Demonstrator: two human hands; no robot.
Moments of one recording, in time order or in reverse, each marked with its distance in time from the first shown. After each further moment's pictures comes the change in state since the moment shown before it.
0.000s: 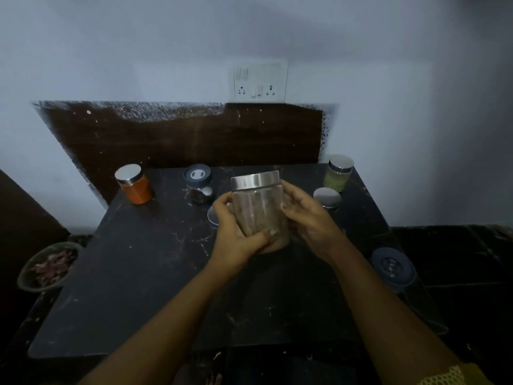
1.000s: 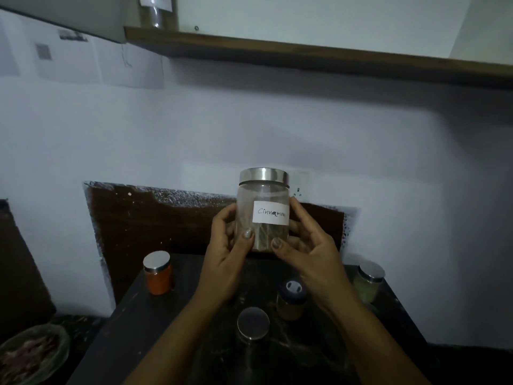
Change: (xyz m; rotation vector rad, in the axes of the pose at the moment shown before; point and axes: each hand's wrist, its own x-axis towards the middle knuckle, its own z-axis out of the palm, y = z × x) left_hand 0.088 0.083 -0.109 -0.087 0.180 0.350; right_hand 0.078 -0.104 0.099 -0.142 0.095 -0.471
